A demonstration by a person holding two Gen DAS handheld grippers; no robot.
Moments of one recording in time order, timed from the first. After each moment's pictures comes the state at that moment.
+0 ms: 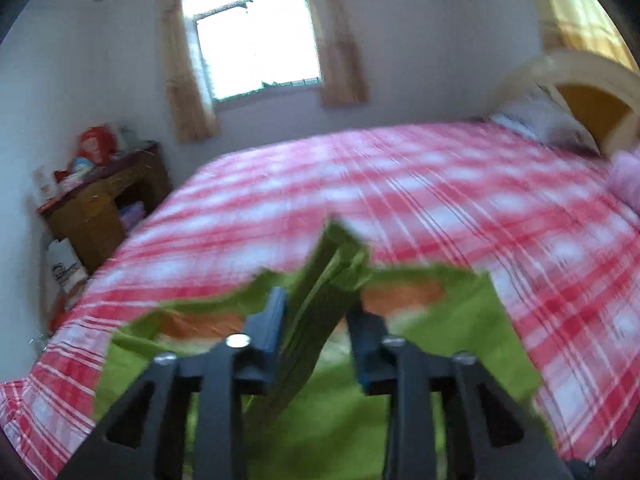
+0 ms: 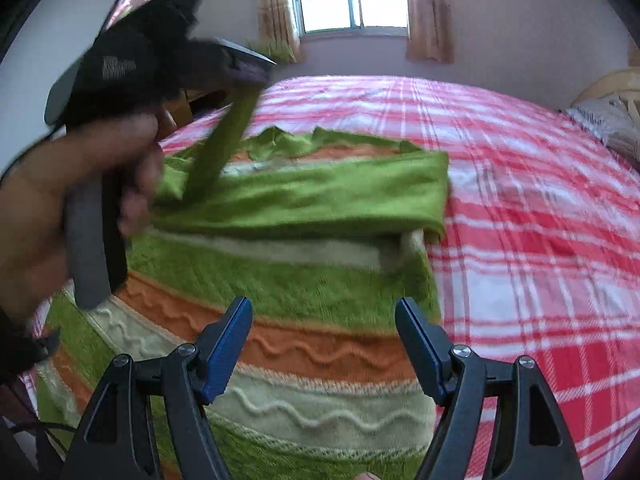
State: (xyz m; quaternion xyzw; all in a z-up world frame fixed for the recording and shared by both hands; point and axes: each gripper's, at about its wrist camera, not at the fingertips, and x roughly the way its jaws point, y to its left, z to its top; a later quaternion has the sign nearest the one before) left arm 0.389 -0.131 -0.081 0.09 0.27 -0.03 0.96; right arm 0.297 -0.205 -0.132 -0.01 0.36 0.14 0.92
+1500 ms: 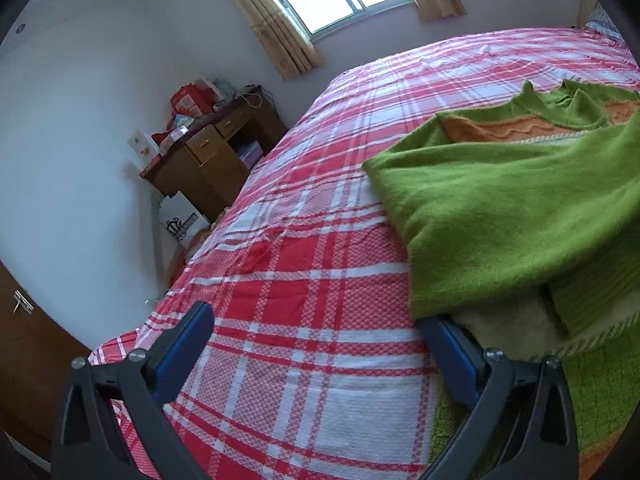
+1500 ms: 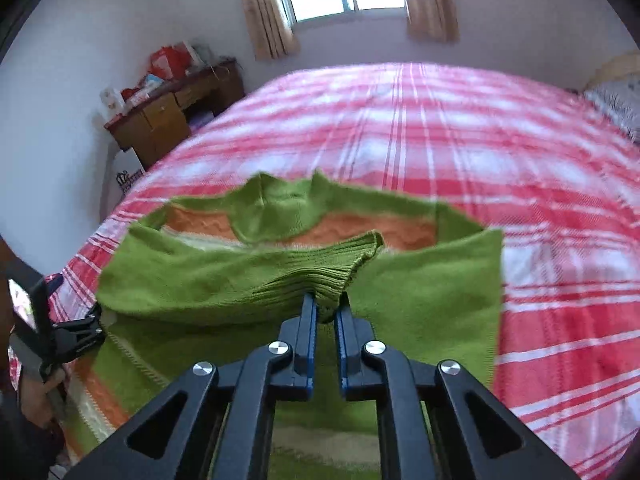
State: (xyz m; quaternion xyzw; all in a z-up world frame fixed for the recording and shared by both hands) left arm 0.356 0.106 -0.156 0.18 0.35 0.20 0.90; right arm 0.427 -0.177 -0.089 0.02 0.38 0.15 0.91
